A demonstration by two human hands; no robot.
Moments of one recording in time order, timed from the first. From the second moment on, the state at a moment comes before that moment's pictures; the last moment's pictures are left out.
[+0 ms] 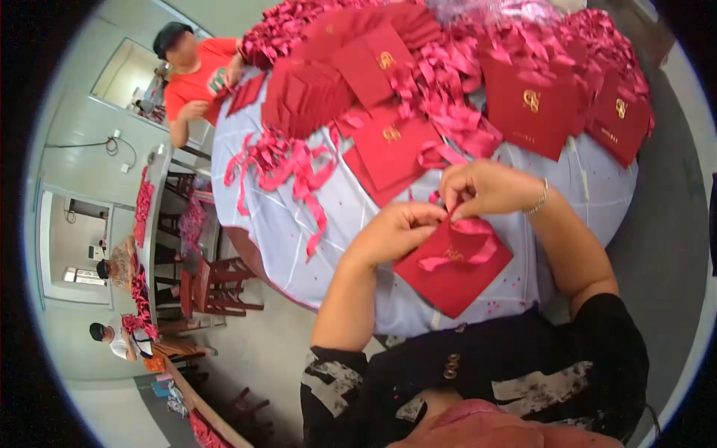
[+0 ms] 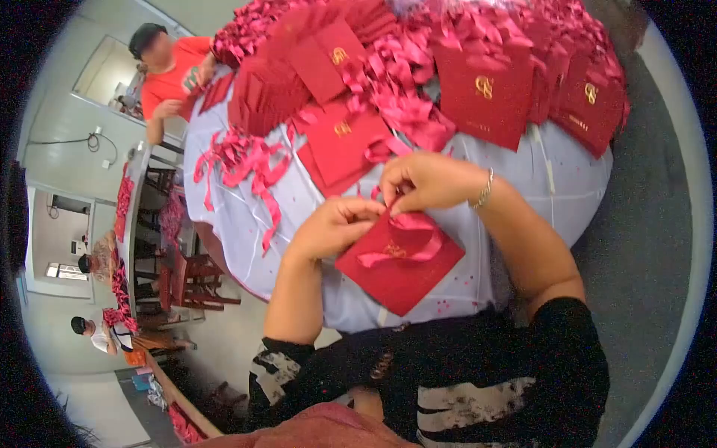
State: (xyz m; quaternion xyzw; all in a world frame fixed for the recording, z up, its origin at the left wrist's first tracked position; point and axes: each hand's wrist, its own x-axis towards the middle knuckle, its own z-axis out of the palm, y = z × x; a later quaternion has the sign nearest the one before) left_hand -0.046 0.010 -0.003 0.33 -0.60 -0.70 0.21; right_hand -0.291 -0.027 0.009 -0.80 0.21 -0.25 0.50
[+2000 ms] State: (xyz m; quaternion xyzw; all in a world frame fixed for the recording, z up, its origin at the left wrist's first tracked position) left_hand -0.041 -0.012 -0.010 0.39 -0.70 -0.52 0.30; right_hand -0.307 -0.045 0.020 -0.73 0.05 -0.11 0.67
